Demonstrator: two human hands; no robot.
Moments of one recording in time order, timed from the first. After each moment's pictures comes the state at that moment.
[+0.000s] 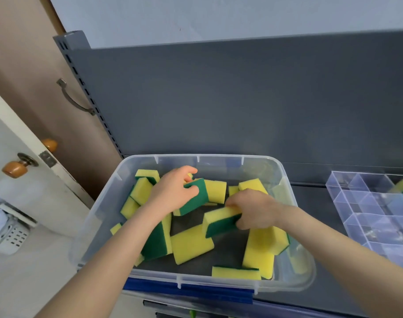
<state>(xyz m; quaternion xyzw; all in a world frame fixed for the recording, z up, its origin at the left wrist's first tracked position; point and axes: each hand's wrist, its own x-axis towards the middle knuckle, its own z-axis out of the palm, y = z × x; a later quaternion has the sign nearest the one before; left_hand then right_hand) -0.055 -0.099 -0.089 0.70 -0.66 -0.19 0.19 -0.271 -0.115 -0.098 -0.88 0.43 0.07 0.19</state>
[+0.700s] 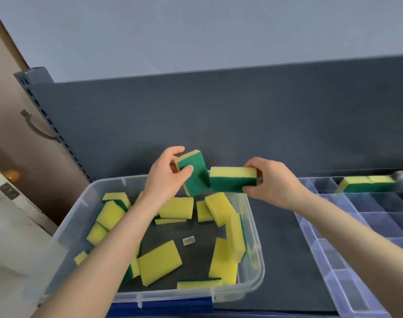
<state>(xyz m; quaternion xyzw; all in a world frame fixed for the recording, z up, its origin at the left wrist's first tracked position) -0.124 -0.120 -0.041 0.61 -0.63 -0.23 0.43 -0.373 -0.111 -0.028 -0.77 0.57 -0.24 0.17</state>
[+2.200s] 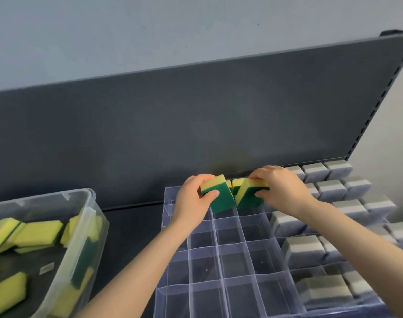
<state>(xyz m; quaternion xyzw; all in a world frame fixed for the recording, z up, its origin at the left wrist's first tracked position) -0.535 -0.135 -0.096 0.54 -0.70 -0.28 0.38 -0.758 -0.125 -0.063 -0.77 0.62 -0.16 0.05</state>
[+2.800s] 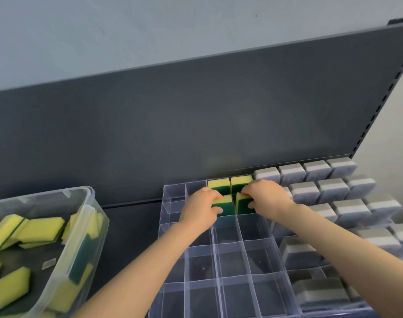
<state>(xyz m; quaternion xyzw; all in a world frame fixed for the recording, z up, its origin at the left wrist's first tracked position) -0.554 -0.143 -0.128 0.57 -0.79 -0.18 0.16 -0.746 -0.142 -0.097 -0.80 0.60 0.03 0.07</state>
